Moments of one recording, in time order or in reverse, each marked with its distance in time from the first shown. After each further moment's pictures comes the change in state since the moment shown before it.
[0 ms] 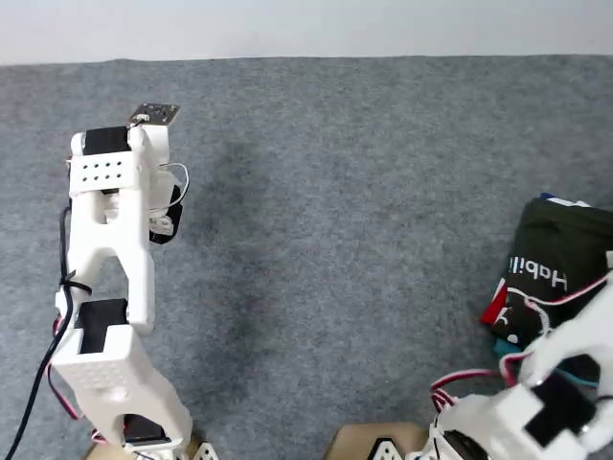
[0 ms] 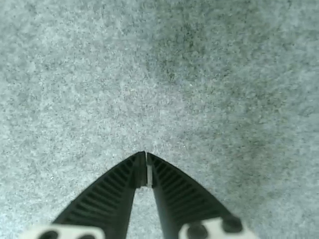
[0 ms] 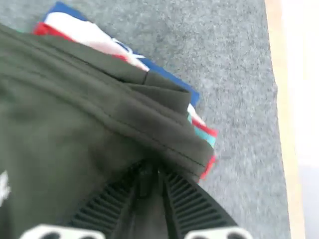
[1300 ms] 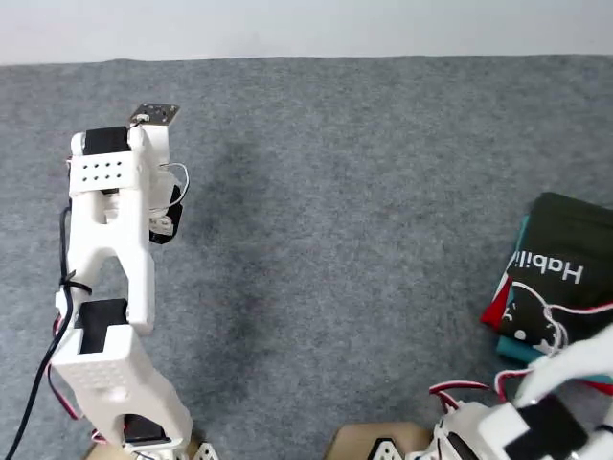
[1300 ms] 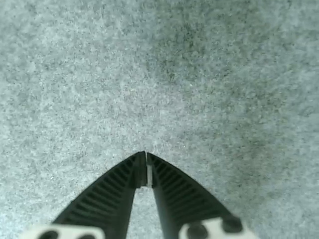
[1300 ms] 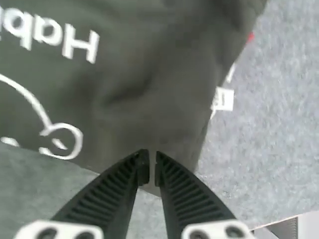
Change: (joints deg) left arm 0.0 0.0 0.0 0.0 0.0; right arm 9.1 -8.0 -8.6 36.7 4.5
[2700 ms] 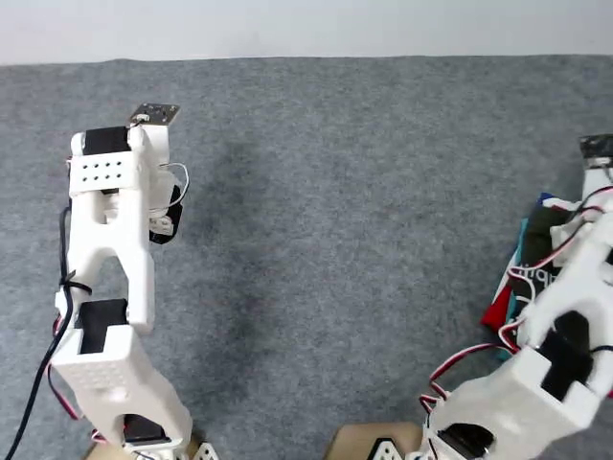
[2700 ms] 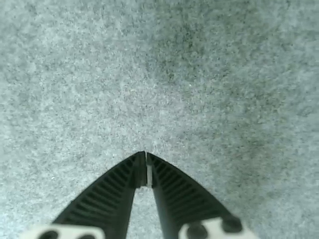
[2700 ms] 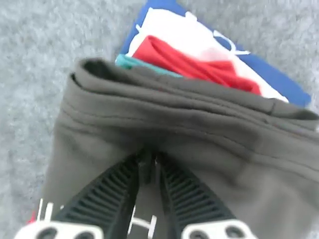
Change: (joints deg) left arm 0.0 -1.9 0.2 0.0 0.0; right arm -19.9 18.0 -7.6 -11.8 -16.5
